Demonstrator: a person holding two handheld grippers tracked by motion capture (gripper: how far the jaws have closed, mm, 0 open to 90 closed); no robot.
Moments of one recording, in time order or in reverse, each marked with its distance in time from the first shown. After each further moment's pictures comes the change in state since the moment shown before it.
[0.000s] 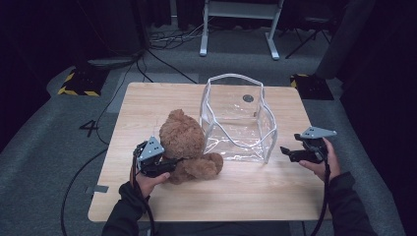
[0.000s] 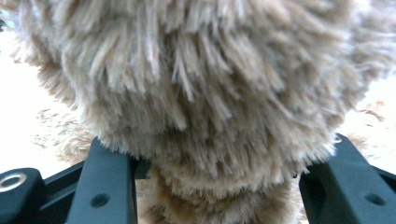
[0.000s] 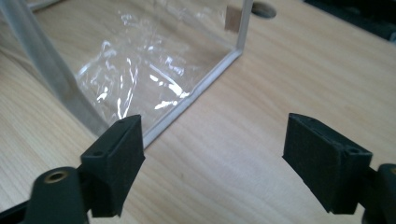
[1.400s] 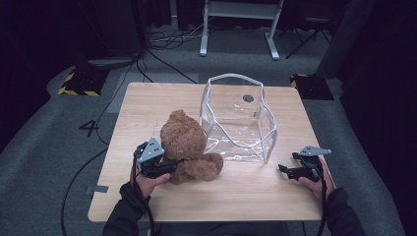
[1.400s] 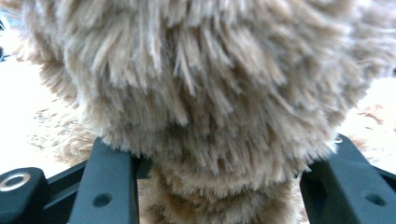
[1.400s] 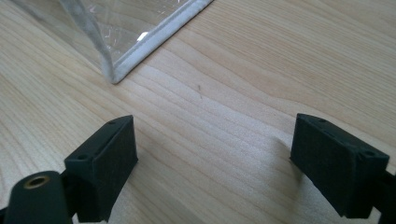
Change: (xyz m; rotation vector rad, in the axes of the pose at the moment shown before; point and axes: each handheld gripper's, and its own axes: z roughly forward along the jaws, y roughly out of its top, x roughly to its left) left arm -0.003 -0.002 0.000 -0.027 0.000 0.016; right arm 0.005 -0.073 0.029 0.047 0.059 0.104
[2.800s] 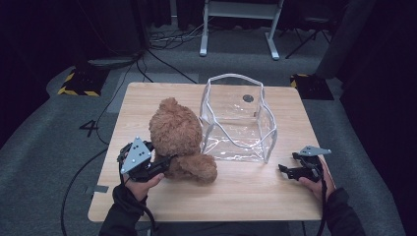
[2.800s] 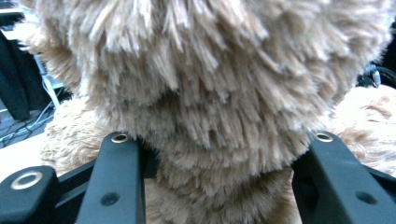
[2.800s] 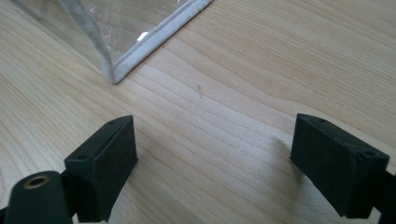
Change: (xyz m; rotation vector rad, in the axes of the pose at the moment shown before) left arm -0.021 0.036 -0.051 -0.210 0.069 0.050; right arm 0.000 0.000 0.000 0.000 0.000 0.000
